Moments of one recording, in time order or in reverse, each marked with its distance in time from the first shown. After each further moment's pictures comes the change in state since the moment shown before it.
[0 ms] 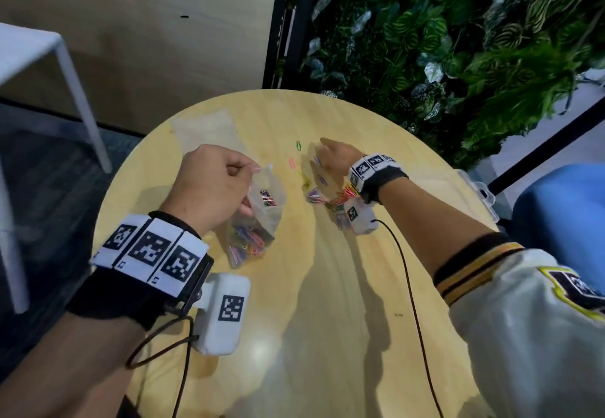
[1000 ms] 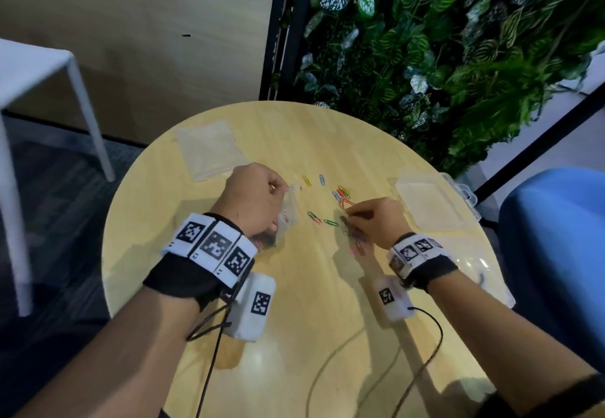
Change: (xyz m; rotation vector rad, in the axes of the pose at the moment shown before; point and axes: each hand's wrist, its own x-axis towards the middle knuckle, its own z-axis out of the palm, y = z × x) left_hand -0.019 0.019 0.039 0.176 -0.107 0.029; right_hand -0.143 0.048 0.032 0.162 0.278 0.021
